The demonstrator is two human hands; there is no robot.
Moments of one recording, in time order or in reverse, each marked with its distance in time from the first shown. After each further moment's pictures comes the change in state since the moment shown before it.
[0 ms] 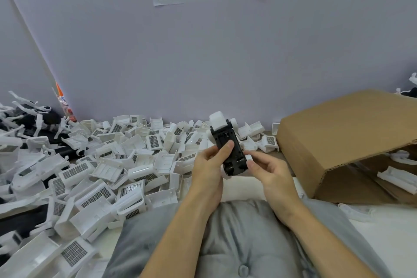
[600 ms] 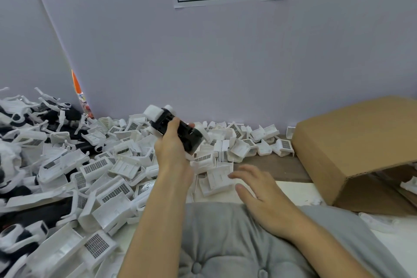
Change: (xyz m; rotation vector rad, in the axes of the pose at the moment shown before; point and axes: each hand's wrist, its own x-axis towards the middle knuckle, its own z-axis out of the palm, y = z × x) left_hand 0.009 0.082 -0.047 -0.304 0.346 0.128; right_hand -0.014 0.004 0.021 -0.800 -0.429 -0.154
